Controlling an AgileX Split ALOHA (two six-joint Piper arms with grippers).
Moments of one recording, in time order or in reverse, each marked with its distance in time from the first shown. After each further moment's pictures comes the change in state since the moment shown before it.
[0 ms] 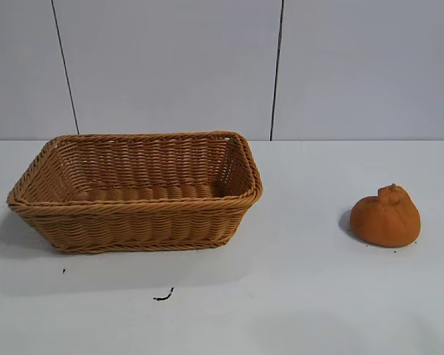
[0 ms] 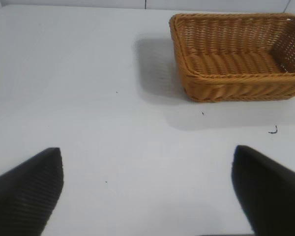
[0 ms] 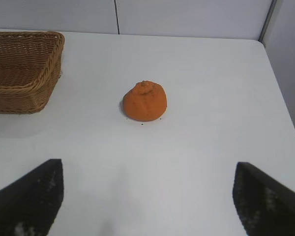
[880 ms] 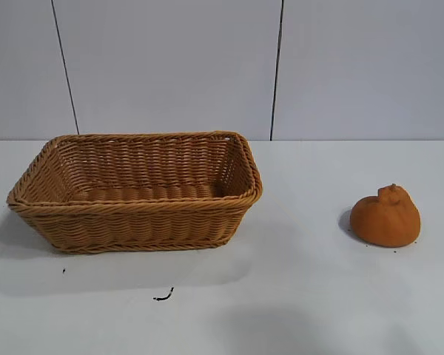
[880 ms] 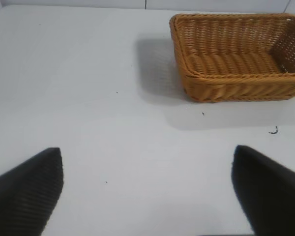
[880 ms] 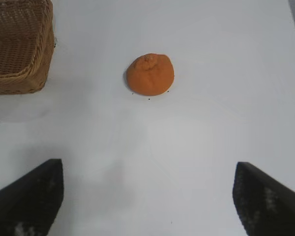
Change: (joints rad) left arm 0.000 0.000 0.000 0.000 -0.001 0.000; right arm 0.000 0.728 -0.336 0.039 0.012 0.062
